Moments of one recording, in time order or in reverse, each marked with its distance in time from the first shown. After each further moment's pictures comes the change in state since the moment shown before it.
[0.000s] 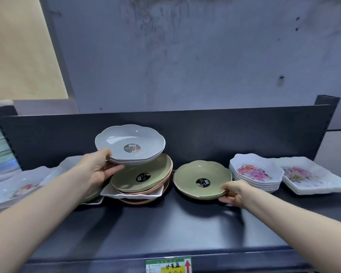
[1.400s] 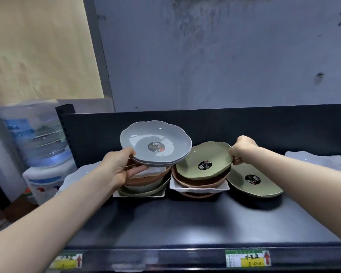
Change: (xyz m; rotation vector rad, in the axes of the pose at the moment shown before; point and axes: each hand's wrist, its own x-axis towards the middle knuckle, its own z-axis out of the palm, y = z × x) left_hand 0.015 0.045 -0.128 0.021 -0.100 0.037; right_hand -0.044 -0.066 0.157 -0.807 0.335 -0.504
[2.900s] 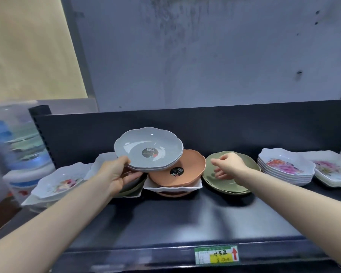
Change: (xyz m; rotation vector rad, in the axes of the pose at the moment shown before) left_hand -0.008 -0.038 0.055 -0.058 0.033 -0.046; right_hand -0.013 0.072 0.000 0.420 -0.200 -0.006
